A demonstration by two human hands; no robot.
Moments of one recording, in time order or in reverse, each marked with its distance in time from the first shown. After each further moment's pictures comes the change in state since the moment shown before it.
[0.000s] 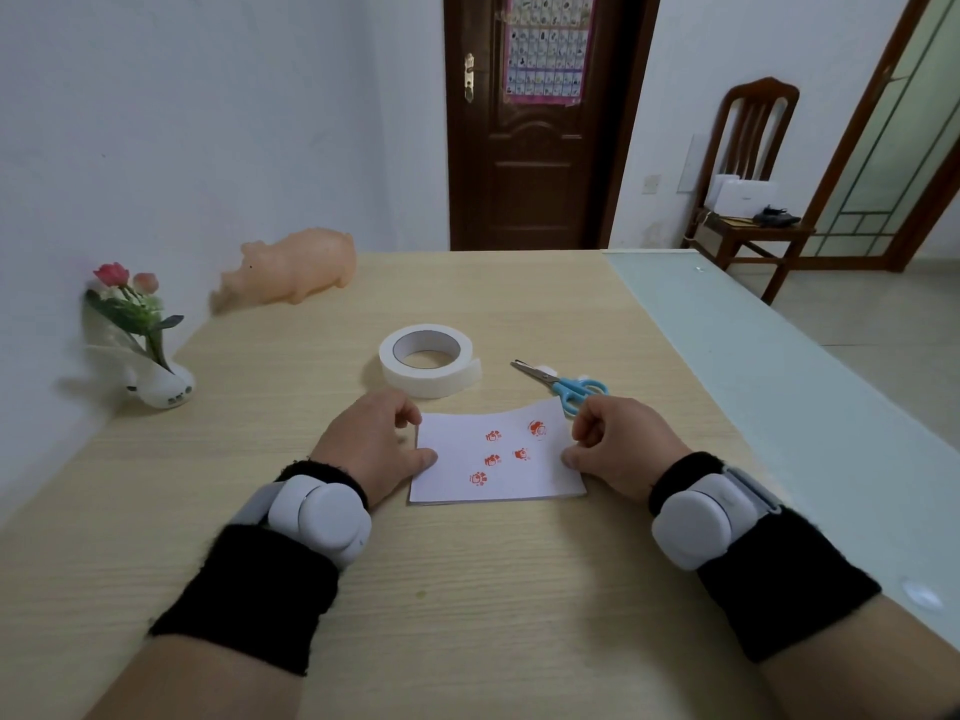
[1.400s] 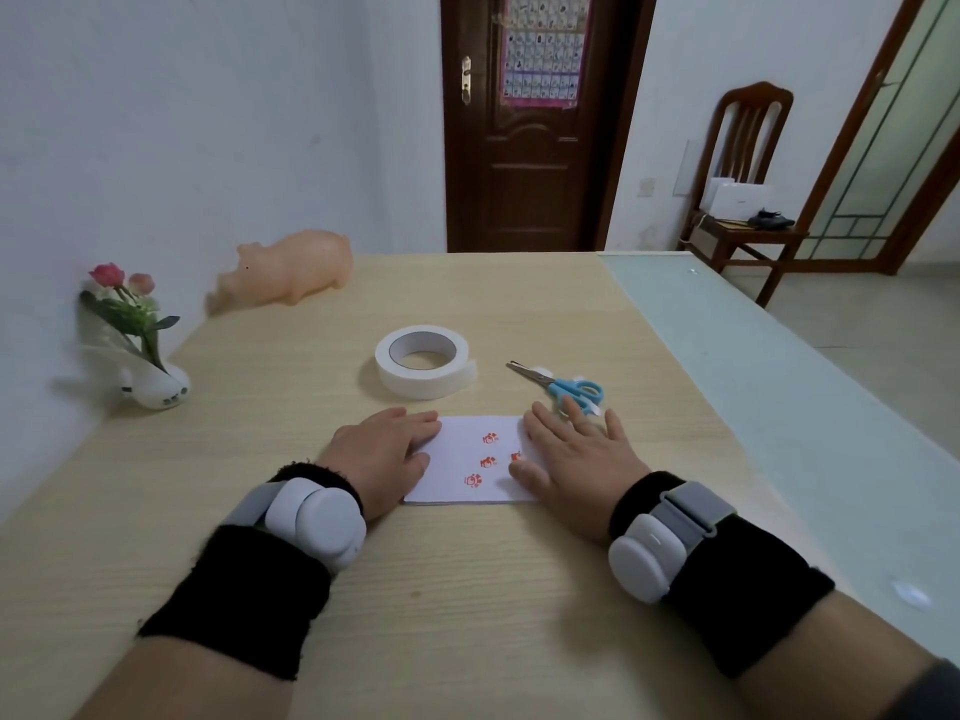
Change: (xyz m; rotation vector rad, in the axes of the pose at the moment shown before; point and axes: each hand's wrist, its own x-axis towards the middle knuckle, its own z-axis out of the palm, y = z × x) left_hand 0.000 0.002 0.003 0.331 -0.292 0.156; right_hand -0.006 -0.012 0.030 -0.478 -0.221 -0.107
